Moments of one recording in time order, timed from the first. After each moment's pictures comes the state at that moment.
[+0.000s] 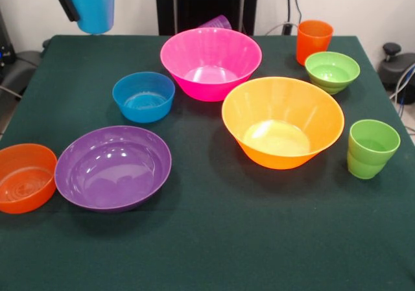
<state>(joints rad) -1.37 -0.65 1.10 1.79 -0.62 1.02 -2.23</state>
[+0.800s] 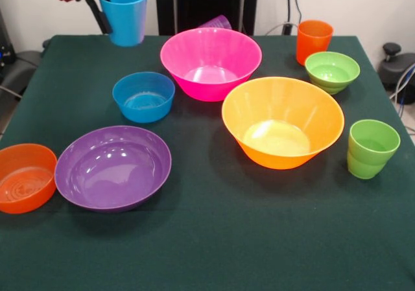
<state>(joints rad) -1.33 -0.66 1.05 1.91 -0.65 0.84 -2.08</state>
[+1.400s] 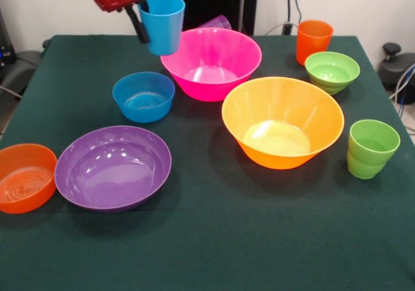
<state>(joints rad) -1.27 -0.66 1.00 2.01 -0.68 0.66 -1.90</state>
